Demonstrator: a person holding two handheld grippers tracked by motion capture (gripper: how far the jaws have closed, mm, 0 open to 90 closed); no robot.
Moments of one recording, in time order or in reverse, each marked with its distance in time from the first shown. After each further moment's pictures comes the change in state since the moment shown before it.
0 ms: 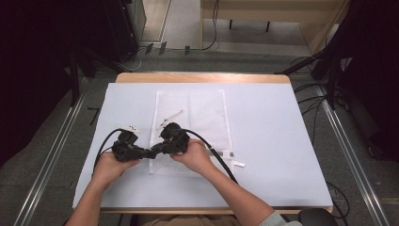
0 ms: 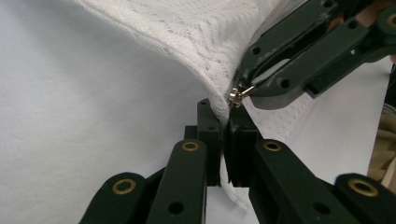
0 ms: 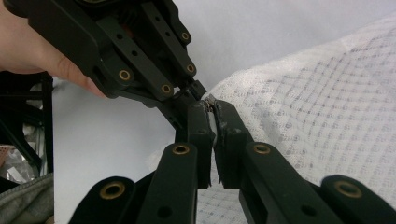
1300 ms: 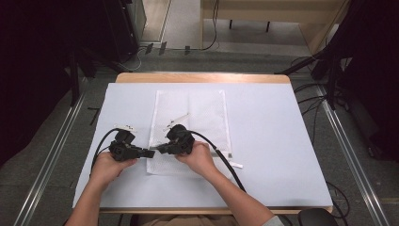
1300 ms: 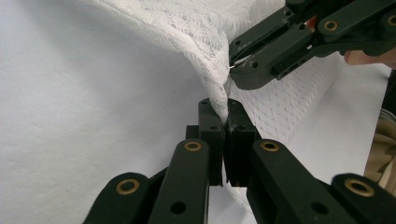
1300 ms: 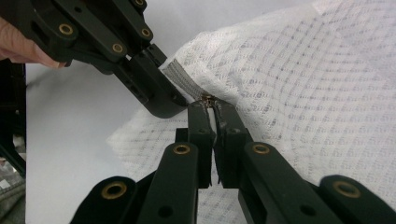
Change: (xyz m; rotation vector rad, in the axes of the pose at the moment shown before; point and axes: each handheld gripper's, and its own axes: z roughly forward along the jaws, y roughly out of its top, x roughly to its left) left arm 0.002 -0.002 -0.008 -0.011 0.011 -0.013; right arm -0.014 -0.018 0.002 -0.015 -0.036 0.051
